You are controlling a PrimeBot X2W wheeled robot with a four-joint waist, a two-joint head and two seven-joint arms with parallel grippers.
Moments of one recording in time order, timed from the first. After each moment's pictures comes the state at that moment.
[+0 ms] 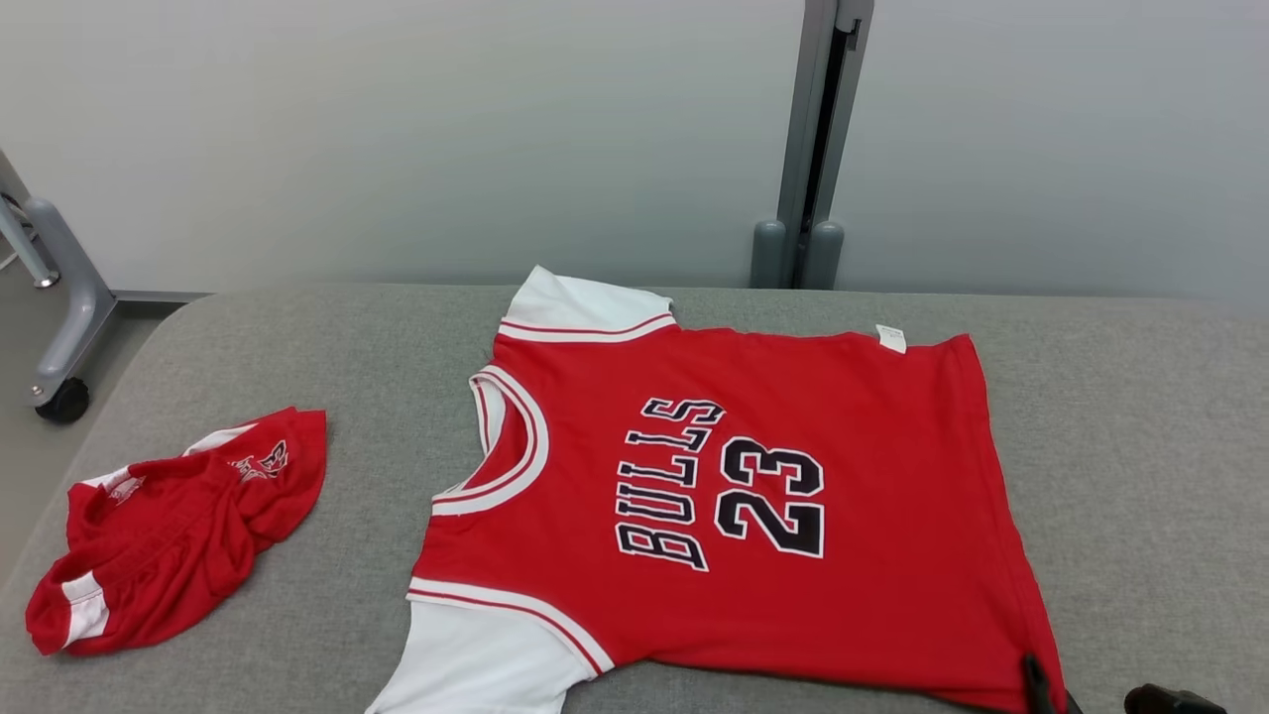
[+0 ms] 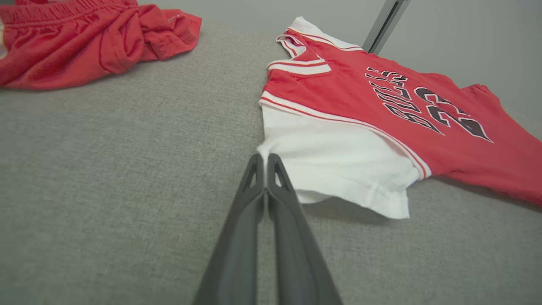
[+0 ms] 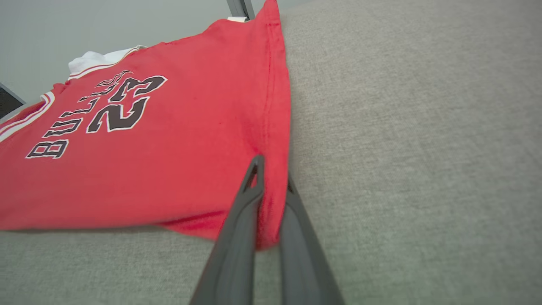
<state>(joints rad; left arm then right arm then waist) 0.19 0.11 -0.12 0.42 -0.36 -0.13 -0.26 -0.02 -0.09 -0.06 0.66 0.34 0.13 -0.26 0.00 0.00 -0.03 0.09</state>
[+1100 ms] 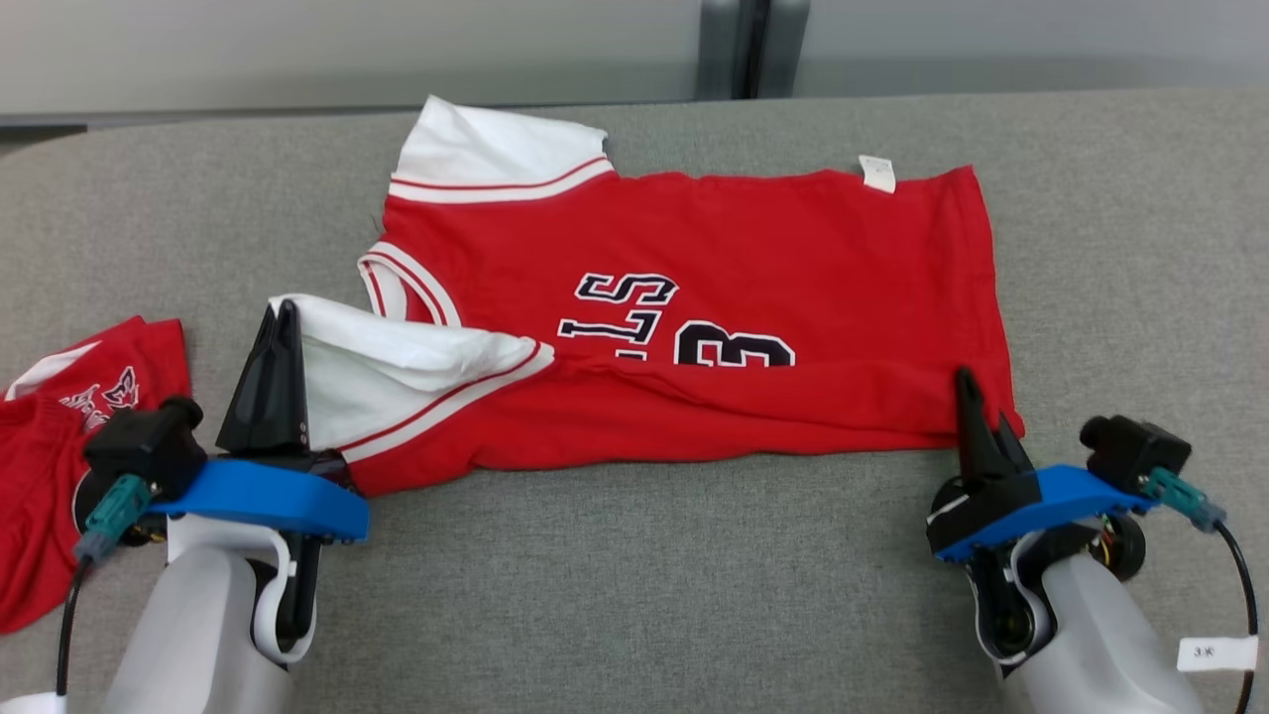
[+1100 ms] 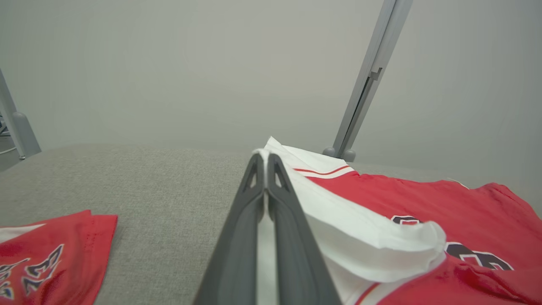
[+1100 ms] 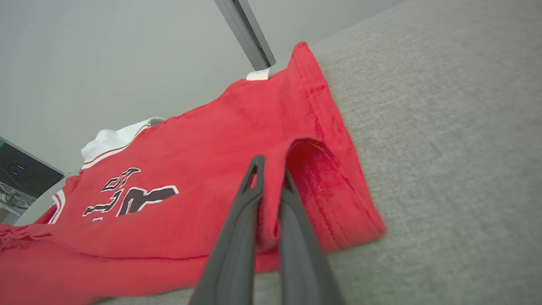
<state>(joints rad) -0.35 0.19 -0.10 0.41 -0.39 -0.13 -0.26 -0.42 -0.05 0.04 0.69 0.54 0.13 -0.26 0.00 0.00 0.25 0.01</state>
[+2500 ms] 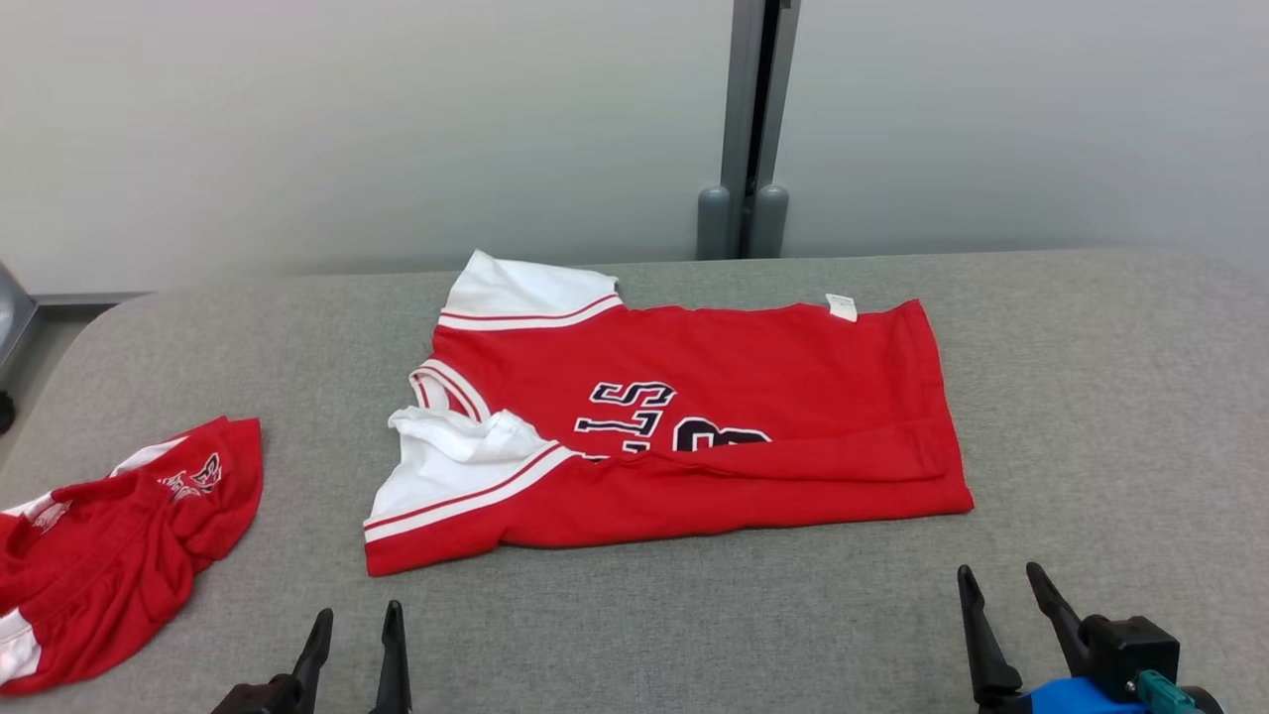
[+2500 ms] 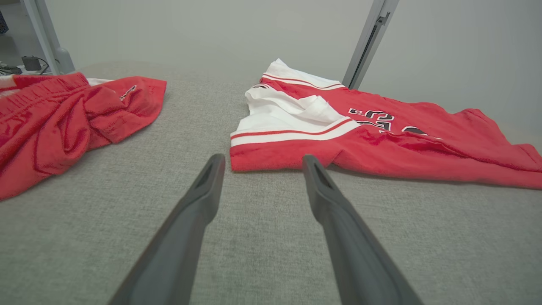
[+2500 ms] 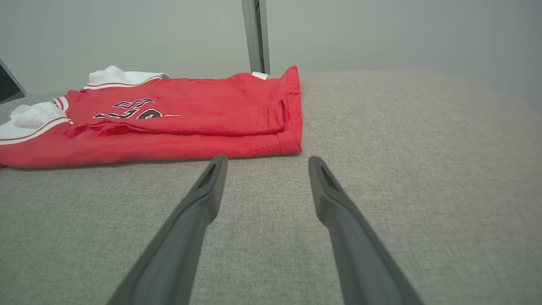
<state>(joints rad) 0.05 0.06 -0.04 0.43 -0.25 -0.13 -0.26 -0.04 -0.05 -0.05 0.46 0.10 0.13 -0.26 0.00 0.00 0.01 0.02</state>
